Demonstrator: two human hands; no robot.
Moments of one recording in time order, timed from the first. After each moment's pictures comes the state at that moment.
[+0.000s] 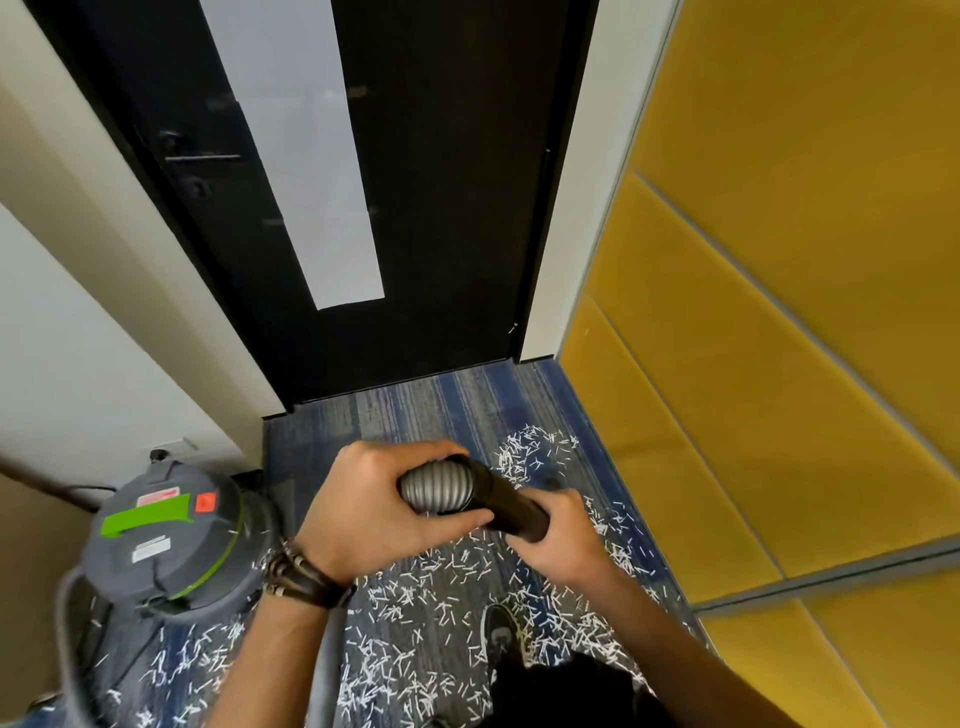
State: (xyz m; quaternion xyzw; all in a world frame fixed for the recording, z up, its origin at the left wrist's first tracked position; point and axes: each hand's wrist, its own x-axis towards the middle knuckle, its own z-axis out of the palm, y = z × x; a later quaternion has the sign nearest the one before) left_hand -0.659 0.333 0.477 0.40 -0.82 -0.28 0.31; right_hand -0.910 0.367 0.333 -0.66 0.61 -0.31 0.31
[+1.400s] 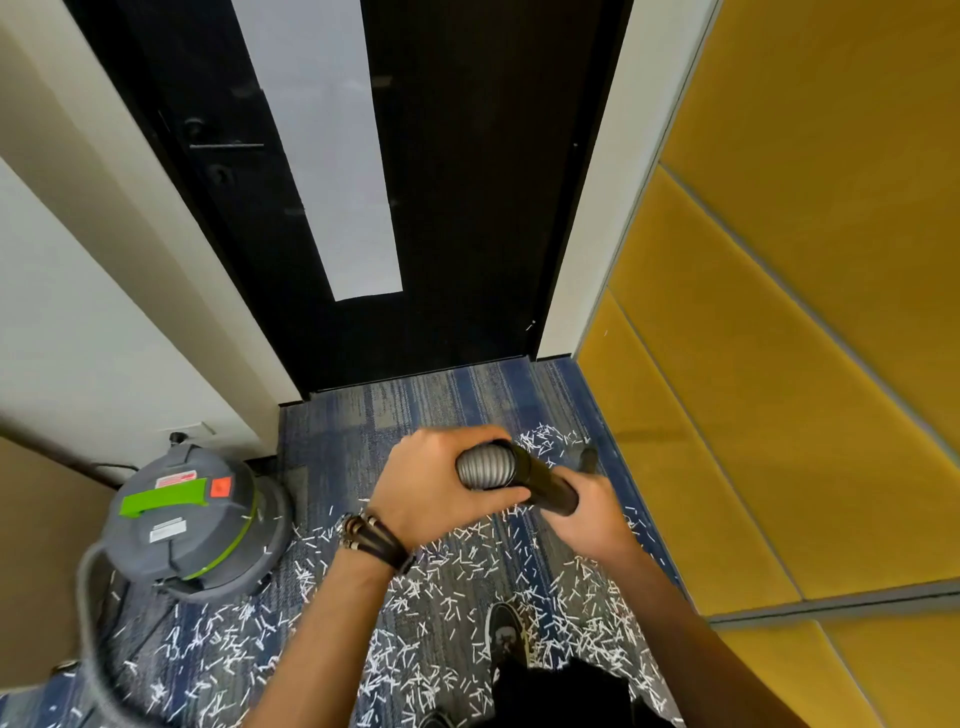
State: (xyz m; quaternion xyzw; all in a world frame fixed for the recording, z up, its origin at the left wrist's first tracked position) left_hand -0.700 0.298 0.442 0.44 -0.81 -0.29 0.26; right_hand -0.946 0.328 0.315 -0.64 0.65 -0.28 0.29
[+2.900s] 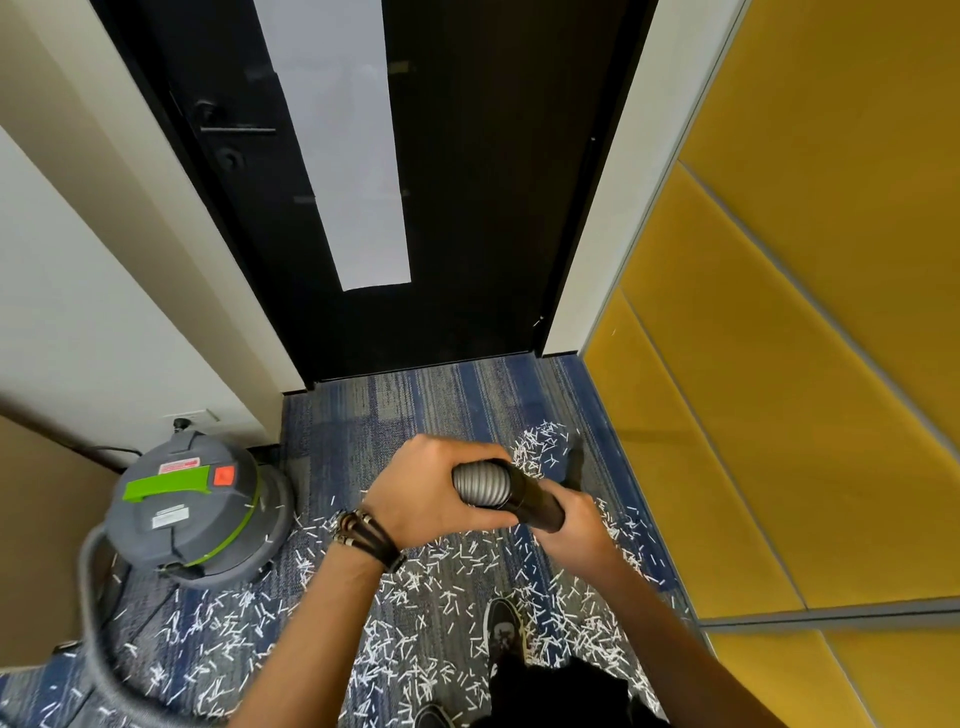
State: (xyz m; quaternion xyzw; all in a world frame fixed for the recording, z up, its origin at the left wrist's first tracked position) left_hand -0.679 0.286 0.424 0.39 -0.83 -0.33 0.23; right_hand -0.924 0.327 0.285 -0.63 0.64 -0.25 0.35
